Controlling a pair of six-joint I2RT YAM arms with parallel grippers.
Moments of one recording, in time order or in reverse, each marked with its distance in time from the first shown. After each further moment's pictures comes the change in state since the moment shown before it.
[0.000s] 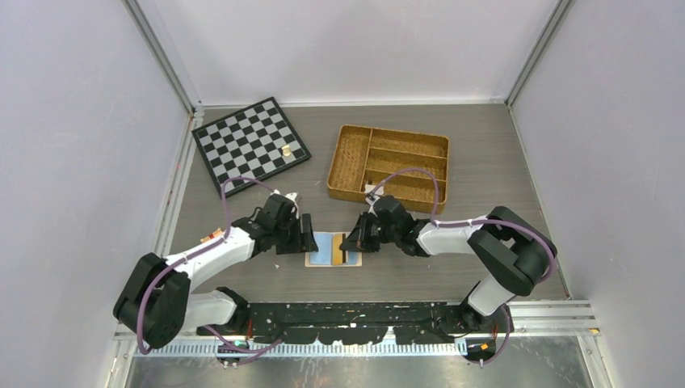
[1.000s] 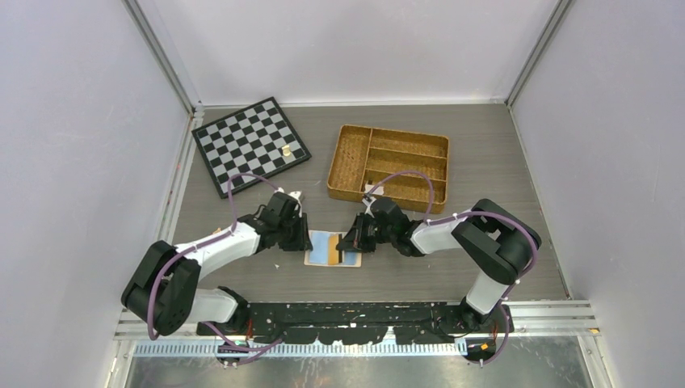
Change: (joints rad) left arm 0.001 0.096 0.011 0.055 -0.022 0.058; right arm 0.000 0.115 0.003 0.126 -0.025 0.025
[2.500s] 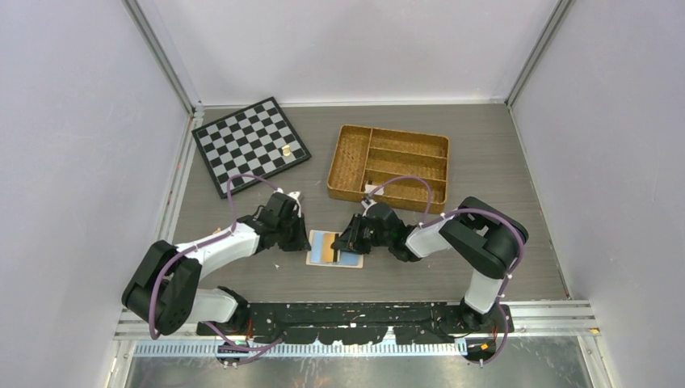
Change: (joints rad) left arm 0.012 0.007 -0.010 0.026 0.023 0.000; right arm 0.039 0.084 -0.023 0.164 0.092 0.090
